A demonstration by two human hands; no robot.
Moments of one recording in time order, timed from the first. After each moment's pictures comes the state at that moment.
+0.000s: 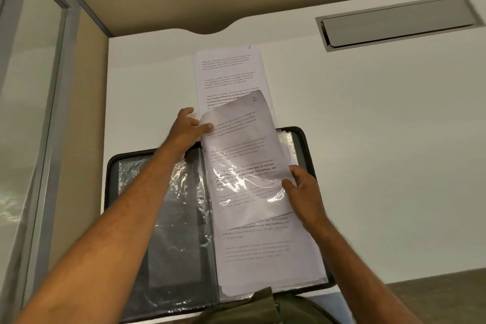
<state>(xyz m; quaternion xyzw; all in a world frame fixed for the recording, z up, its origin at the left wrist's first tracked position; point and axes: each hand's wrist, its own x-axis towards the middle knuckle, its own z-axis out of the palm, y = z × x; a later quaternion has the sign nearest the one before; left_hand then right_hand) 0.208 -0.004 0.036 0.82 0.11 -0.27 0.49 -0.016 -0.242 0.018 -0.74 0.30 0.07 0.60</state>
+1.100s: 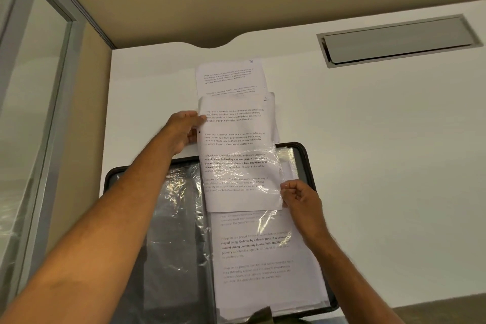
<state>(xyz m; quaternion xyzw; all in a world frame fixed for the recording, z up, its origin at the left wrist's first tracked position) 0.262 -0.008 0.038 0.70 0.22 -0.30 0.61 -0.005 -0.243 0.019 -0.71 0.35 0.06 0.60</state>
